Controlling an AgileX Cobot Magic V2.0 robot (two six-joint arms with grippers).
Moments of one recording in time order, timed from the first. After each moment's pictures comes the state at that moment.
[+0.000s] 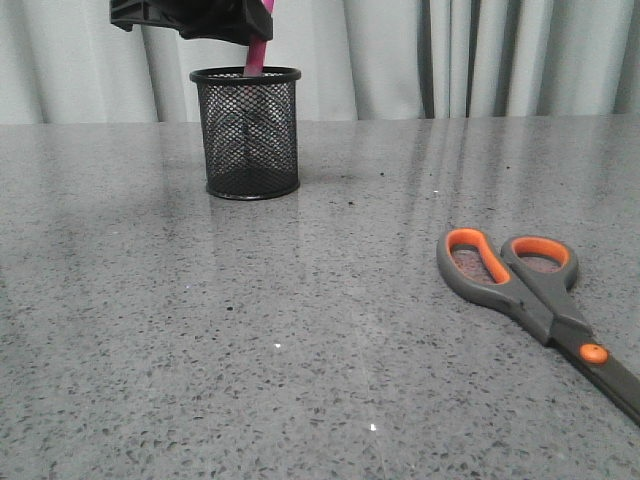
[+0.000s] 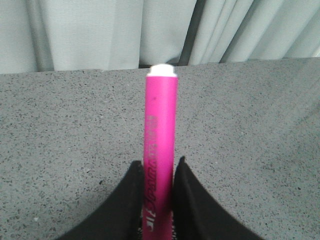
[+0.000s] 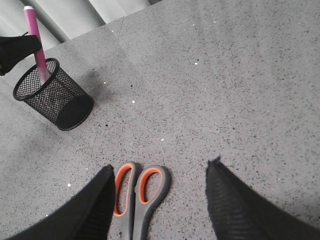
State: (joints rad) left arm -0.49 1.76 -1.33 -1.25 0.08 1.02; right arm 0.10 0.48 -0.59 0.31 0.64 0.13
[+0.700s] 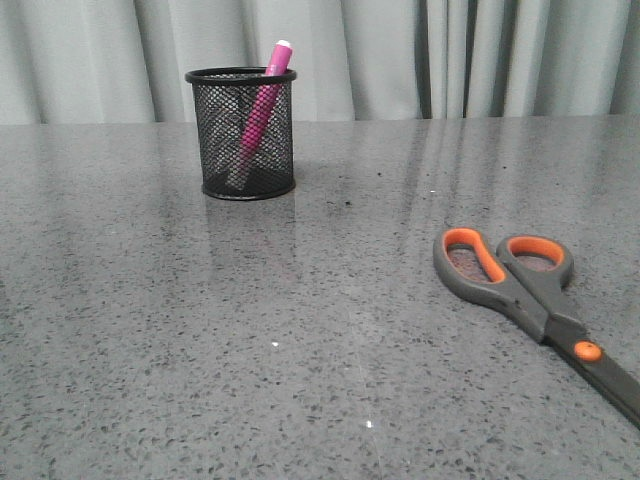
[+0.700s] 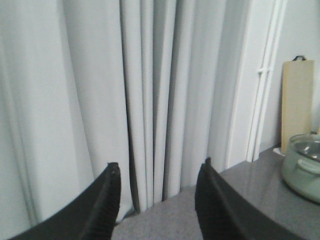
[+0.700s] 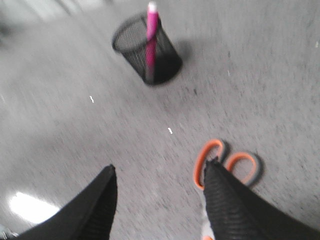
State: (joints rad) left arm -0.49 1.18 -1.32 -1.03 0.21 1.02; right arm 0.11 0.75 -0.84 0.66 0.87 -0.27
